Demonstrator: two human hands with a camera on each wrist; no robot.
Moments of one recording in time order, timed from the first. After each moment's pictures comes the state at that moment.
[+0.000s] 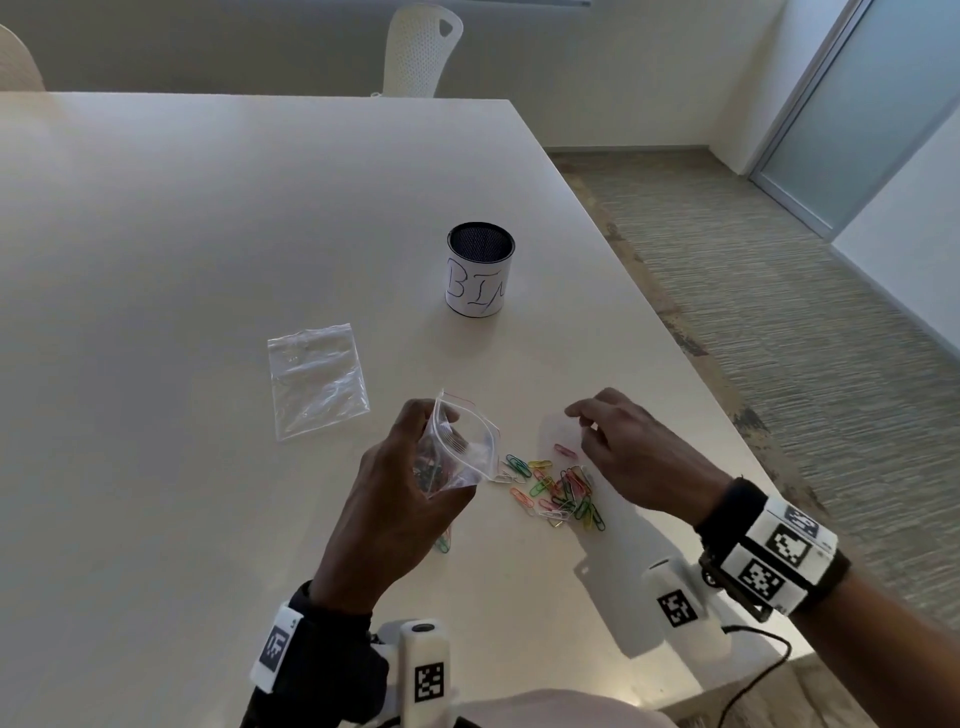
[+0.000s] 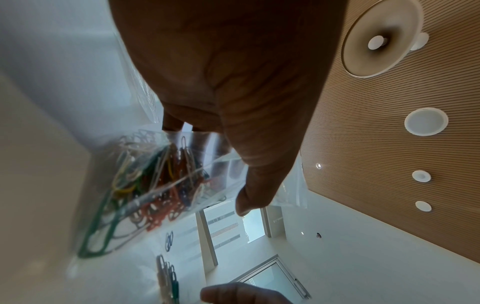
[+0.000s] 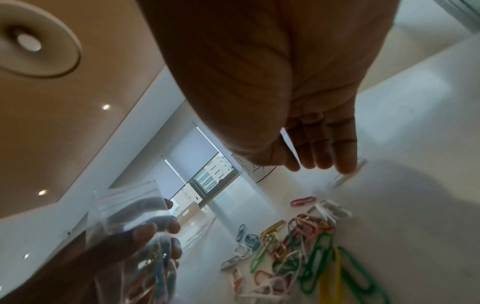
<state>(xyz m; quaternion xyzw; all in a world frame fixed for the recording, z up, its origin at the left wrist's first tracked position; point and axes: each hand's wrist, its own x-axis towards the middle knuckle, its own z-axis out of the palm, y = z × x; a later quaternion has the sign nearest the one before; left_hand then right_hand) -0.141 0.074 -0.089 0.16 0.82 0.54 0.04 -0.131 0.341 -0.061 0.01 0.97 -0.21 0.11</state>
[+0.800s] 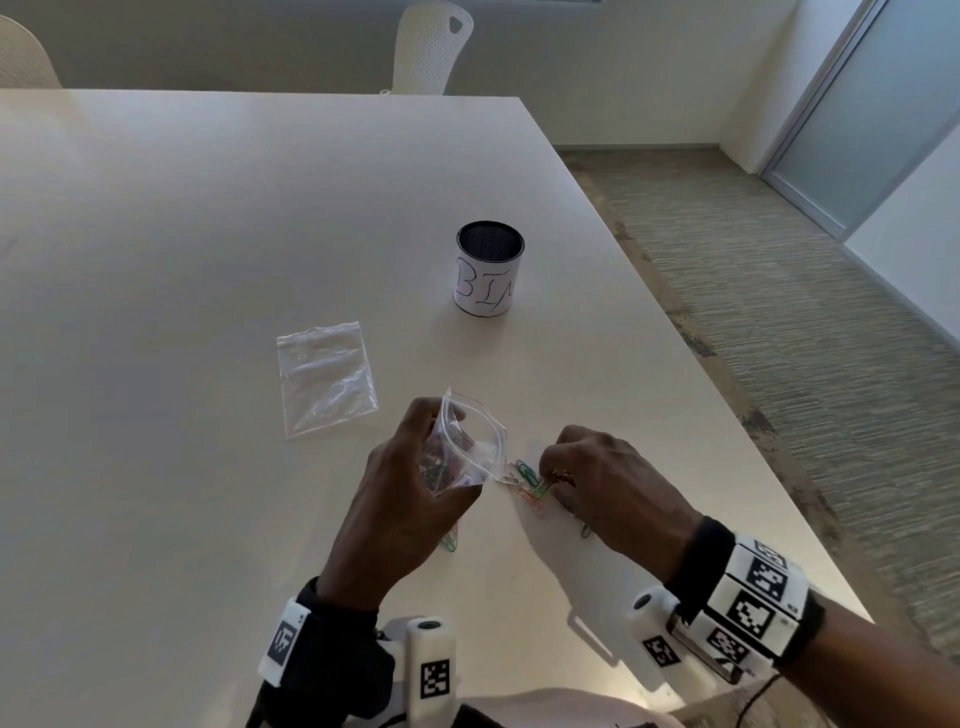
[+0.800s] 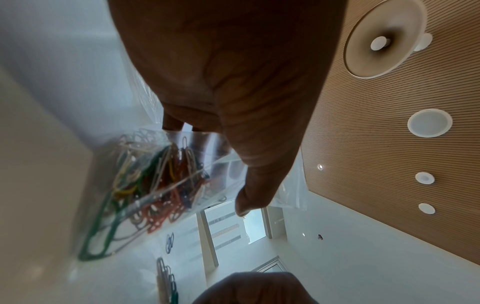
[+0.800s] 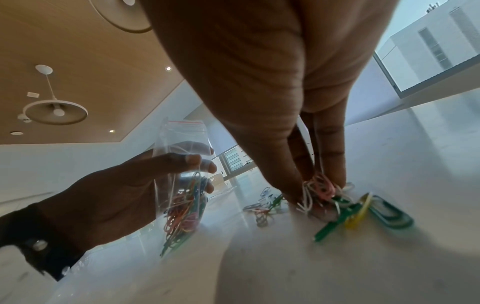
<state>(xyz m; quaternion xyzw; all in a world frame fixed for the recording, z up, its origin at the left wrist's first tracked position) -0.142 0.072 -0.090 0.16 0.83 0.54 0.04 -0.117 0.303 -0.071 -0.06 0.98 -0.15 0.09</state>
